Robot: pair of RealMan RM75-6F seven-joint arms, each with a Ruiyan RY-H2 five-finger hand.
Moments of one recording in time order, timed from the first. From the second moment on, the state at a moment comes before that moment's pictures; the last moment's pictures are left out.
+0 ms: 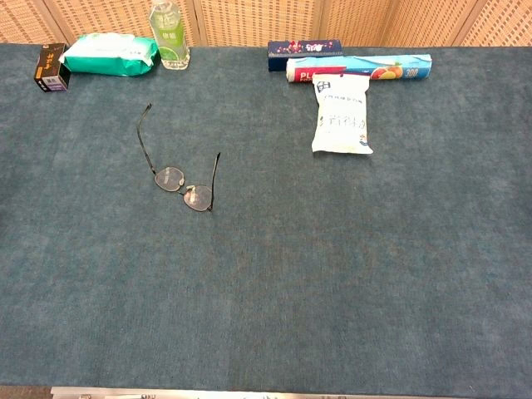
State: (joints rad) left arm -0.10 -1.14 -0.06 -1.60 1.42 1.46 0.14; right arm 0.09 -1.15 0.05 -1.61 -1.52 1.45 -0.10
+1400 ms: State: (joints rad) left arm -0.17 -1.19 -0.07 -1.60 1.54 1.43 -0.03; right arm 0.09 -1.13 0.06 -1.64 -1.54 1.50 -0.08
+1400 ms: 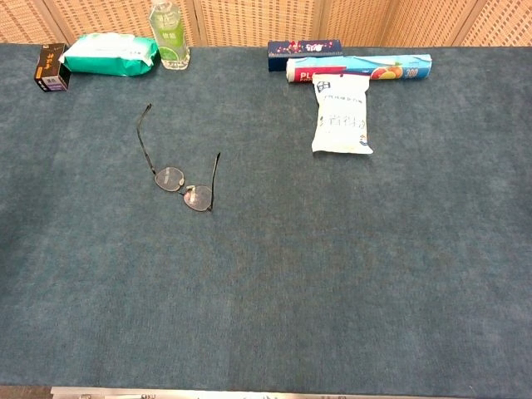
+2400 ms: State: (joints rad) left arm -0.53 -1.11 -0.09 -1.57 1.46 0.82 -0.34; right arm 0.10 -1.13 0.07 -1.62 -1.51 1.48 -0.07
